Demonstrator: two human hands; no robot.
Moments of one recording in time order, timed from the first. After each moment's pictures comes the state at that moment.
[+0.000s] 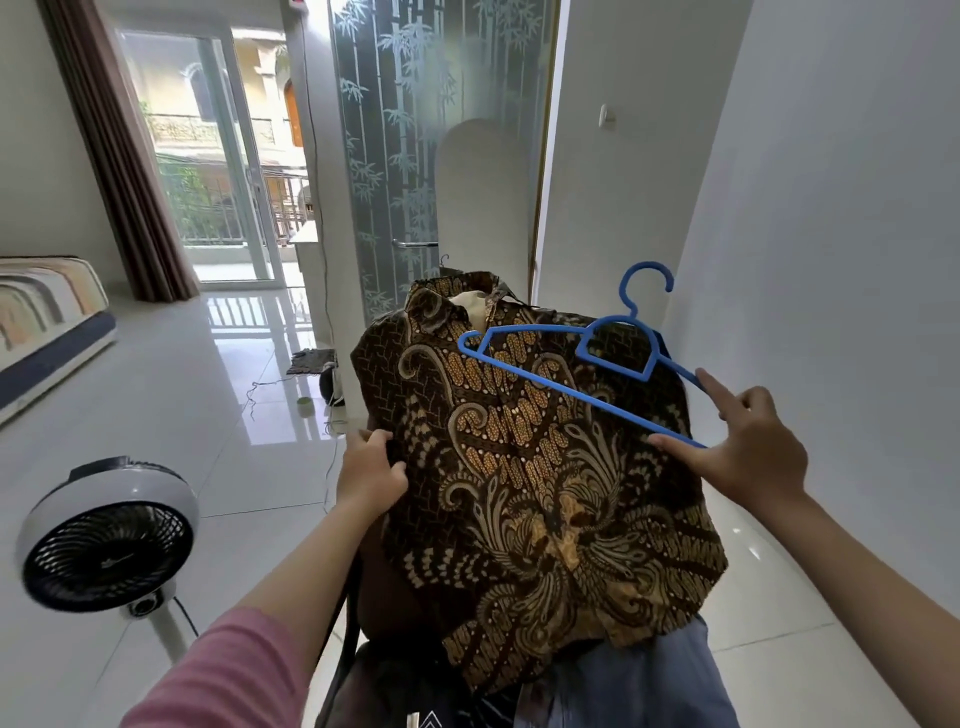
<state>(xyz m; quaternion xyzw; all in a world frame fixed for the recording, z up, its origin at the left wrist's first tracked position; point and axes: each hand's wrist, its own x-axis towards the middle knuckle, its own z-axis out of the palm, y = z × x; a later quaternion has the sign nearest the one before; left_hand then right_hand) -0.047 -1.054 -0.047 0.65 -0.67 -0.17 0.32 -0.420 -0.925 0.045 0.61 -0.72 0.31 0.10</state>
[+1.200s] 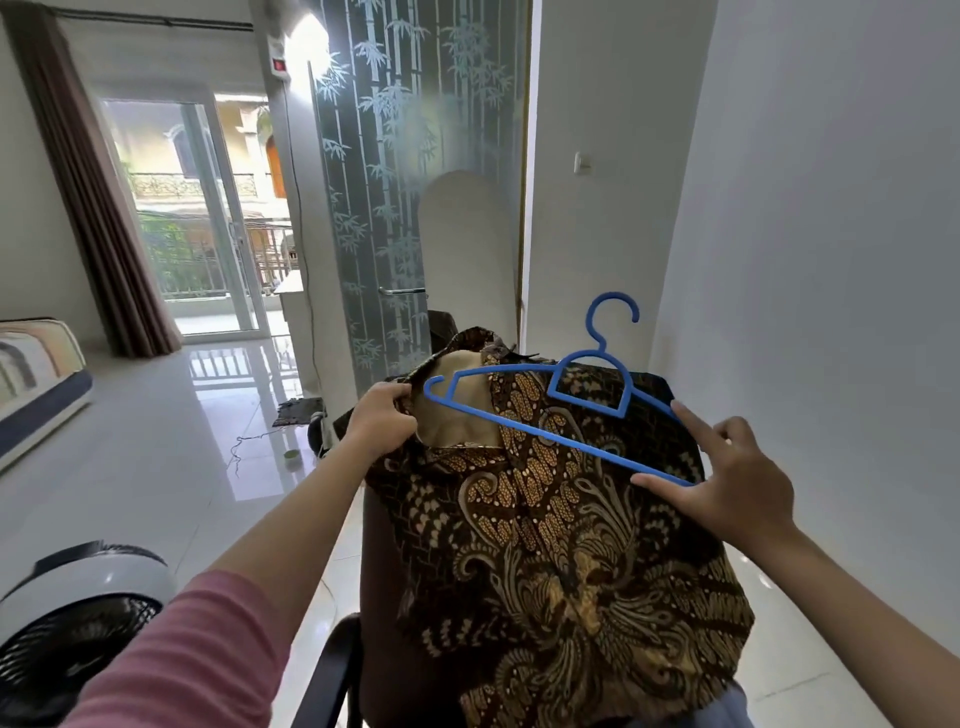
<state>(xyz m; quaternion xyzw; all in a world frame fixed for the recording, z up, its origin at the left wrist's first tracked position) -0.057 -1.146 0.069 0.58 -0.71 -0.22 0.34 -0.387 -0.947 0.061 0.63 -0.70 0.33 0.11</state>
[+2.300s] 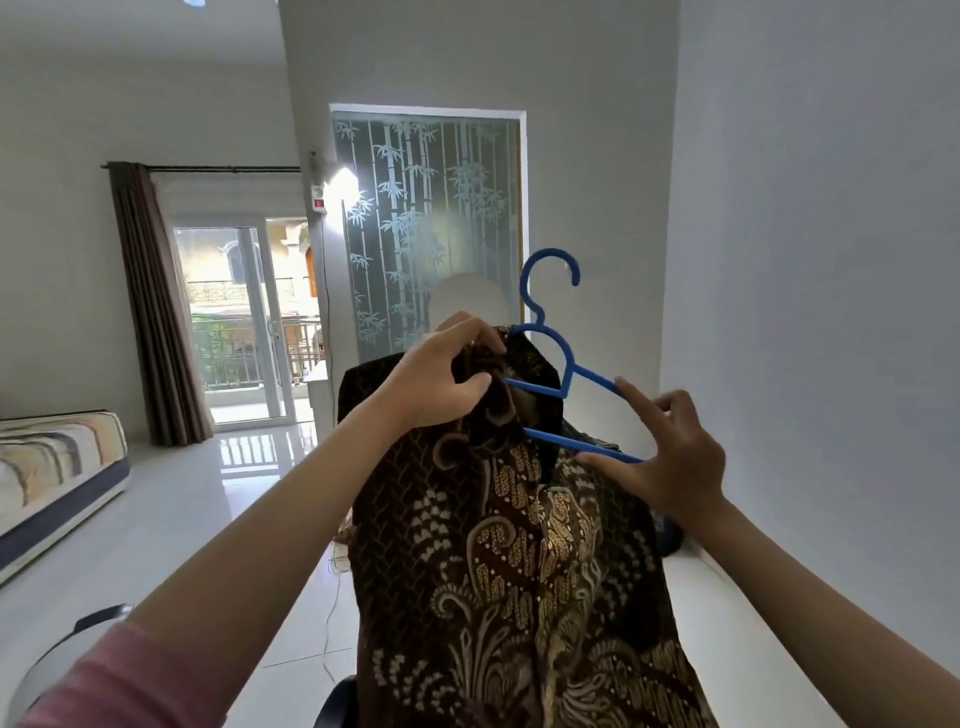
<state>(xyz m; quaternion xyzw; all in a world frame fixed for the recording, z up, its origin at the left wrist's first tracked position) -0.126 -0.959 0.243 0.28 -0.87 -0.05 0.40 -0.396 -0.920 0.133 0.65 -0.49 0.50 0.28</state>
